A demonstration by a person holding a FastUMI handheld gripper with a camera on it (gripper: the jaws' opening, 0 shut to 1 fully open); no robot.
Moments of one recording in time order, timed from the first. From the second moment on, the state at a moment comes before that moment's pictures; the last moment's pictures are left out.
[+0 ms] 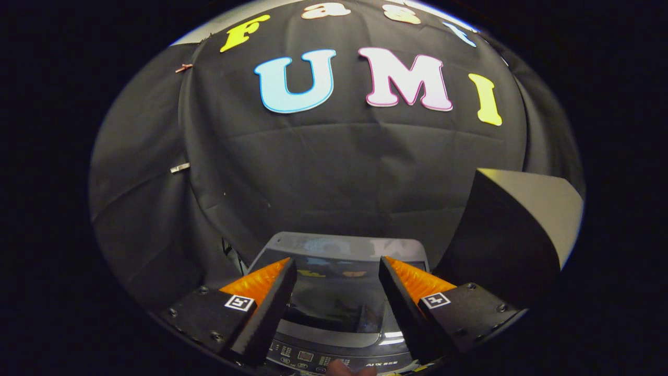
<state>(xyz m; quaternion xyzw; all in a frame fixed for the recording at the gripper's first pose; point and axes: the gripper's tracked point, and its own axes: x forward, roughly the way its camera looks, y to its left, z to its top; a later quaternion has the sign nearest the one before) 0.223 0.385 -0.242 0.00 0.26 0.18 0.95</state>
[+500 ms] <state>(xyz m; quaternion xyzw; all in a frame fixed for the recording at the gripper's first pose) 0.205 0.356 -0.131 -0.01 0.13 0.19 0.97</state>
